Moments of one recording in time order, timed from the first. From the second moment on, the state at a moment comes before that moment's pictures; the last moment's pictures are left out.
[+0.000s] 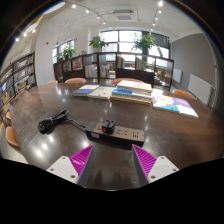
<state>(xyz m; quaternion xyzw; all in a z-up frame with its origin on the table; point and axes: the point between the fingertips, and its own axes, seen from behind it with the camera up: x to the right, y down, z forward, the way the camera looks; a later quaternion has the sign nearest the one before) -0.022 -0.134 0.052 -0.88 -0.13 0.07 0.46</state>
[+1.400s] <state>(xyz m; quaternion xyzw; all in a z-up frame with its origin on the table) 0.194 0.009 0.034 -0.87 -0.06 -0.02 0.48</state>
